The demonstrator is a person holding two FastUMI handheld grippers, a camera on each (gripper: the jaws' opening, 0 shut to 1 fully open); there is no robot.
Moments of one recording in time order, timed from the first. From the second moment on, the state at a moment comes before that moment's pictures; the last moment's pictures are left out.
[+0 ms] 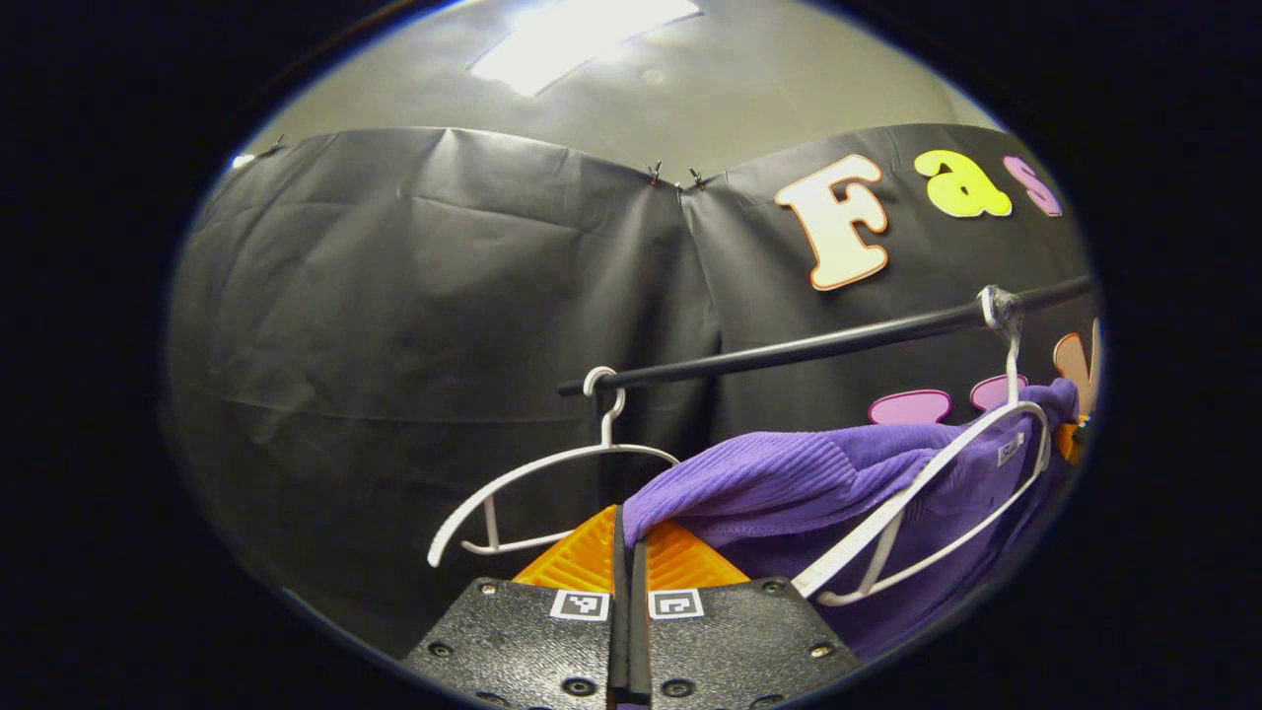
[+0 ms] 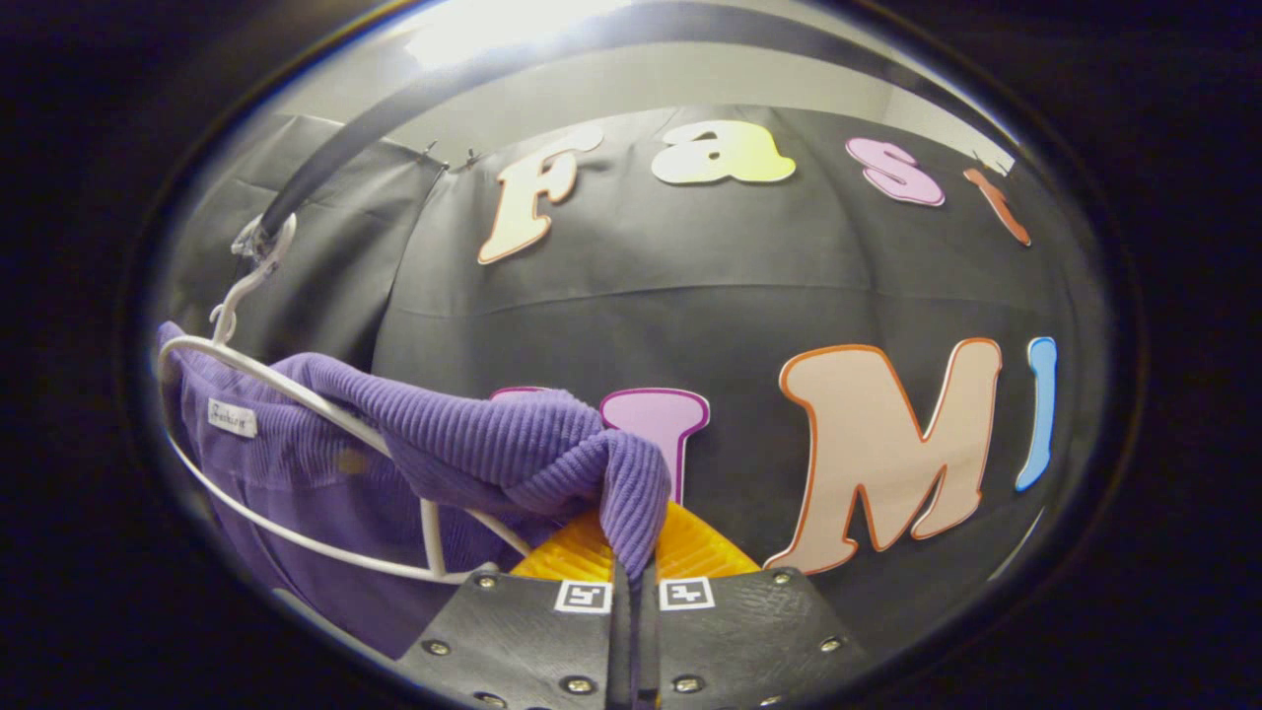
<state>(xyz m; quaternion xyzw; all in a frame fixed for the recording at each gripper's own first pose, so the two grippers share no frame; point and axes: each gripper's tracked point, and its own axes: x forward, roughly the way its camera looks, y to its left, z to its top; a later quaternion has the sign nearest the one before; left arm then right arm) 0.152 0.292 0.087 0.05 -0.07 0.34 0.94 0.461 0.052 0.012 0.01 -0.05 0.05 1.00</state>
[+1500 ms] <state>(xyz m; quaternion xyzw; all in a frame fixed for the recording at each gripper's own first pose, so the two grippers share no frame) 0.226 0.134 -0.057 0.02 0.07 0.15 0.99 0.356 0.058 -0.115 0.00 0.11 0.09 0.99</state>
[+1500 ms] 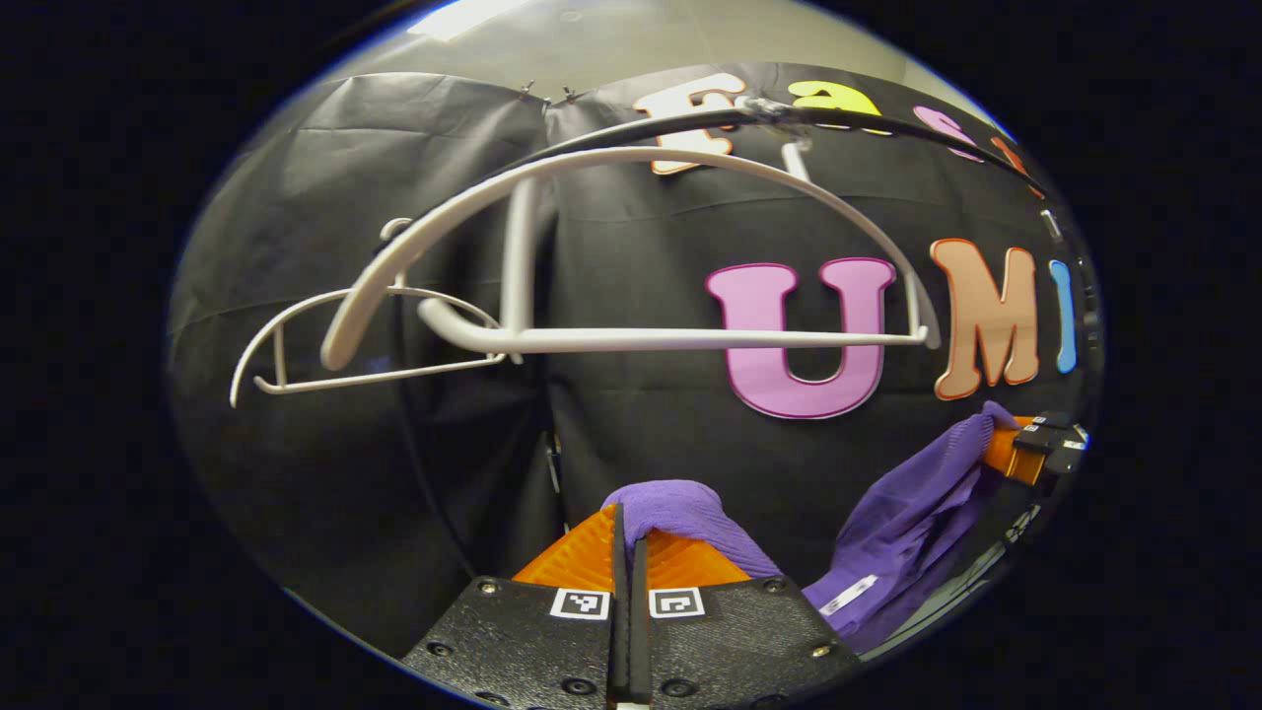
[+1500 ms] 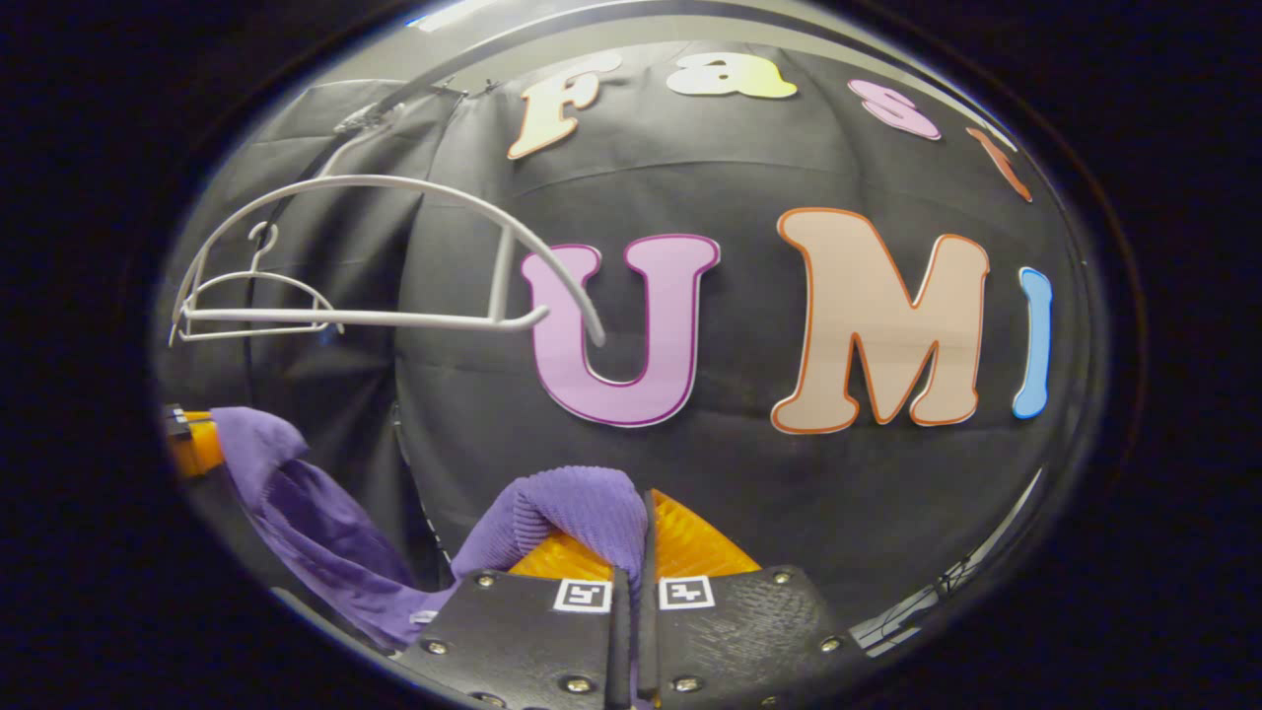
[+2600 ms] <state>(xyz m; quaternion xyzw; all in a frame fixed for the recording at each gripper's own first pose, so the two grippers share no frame) 0.236 0.011 -0.245 -0.05 0.27 -0.02 0.96 0.275 0.066 -0.285 0.00 0.32 0.13 0.94</state>
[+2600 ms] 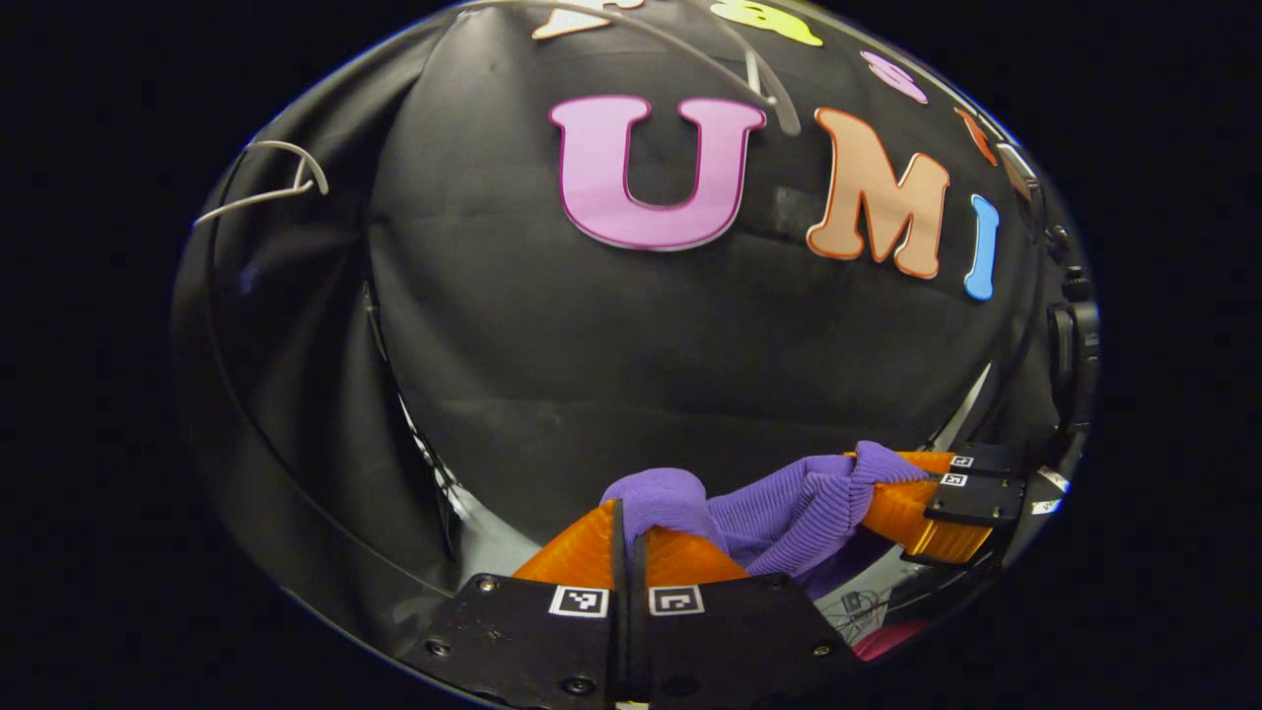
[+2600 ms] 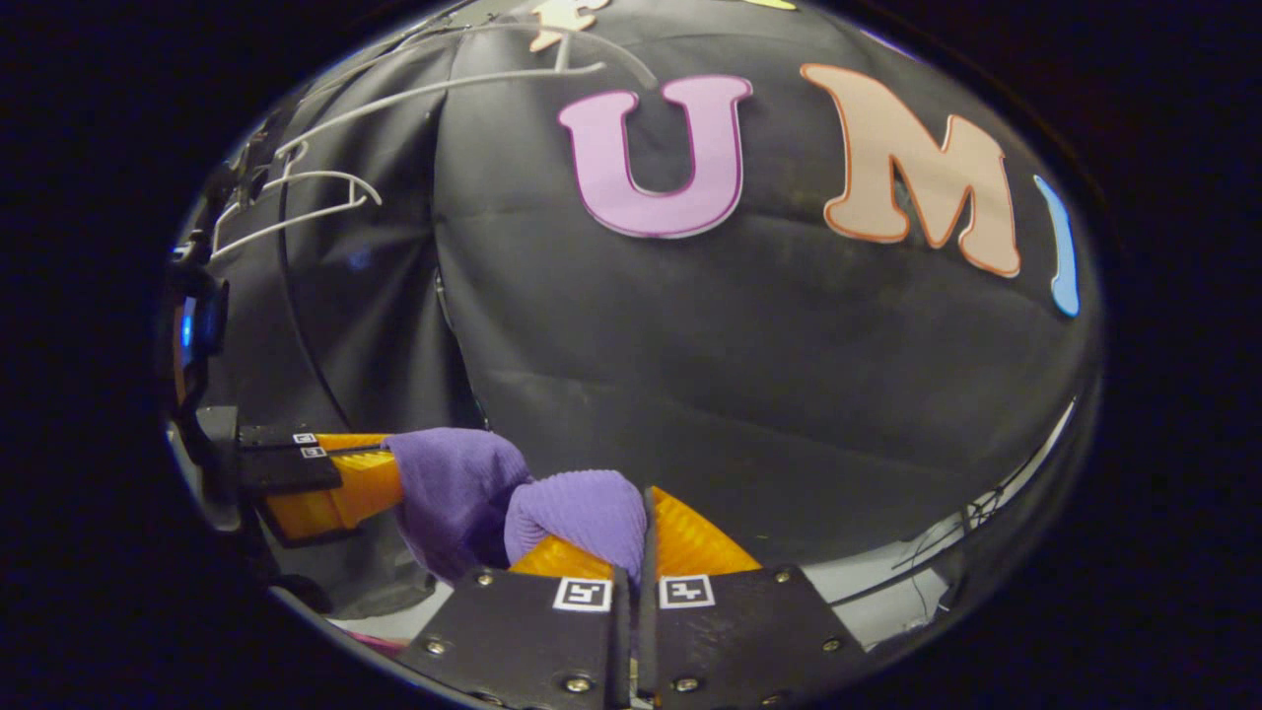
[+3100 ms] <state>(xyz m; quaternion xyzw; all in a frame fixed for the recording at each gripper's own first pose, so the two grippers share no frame) 0.214 -0.009 -0.301 -0.05 0.36 -0.05 0.93 0.264 0.068 -0.330 -0.01 0.39 0.14 0.91</state>
